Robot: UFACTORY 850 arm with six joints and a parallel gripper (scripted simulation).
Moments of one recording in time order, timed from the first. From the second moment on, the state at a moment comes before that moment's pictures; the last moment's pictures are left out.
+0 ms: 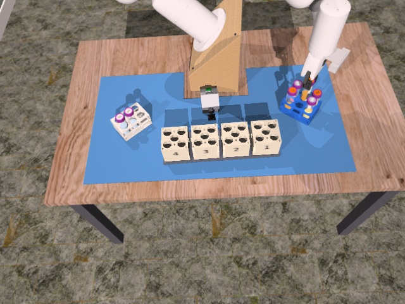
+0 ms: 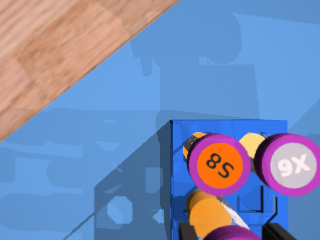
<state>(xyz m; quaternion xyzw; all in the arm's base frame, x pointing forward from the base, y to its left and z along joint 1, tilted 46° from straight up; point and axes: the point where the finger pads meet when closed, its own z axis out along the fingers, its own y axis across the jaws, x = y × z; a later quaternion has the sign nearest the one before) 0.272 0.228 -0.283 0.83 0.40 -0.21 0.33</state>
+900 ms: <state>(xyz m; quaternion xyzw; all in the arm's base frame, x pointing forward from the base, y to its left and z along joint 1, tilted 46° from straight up) 0.271 0.212 -0.299 0.83 0.40 -0.21 0.33</state>
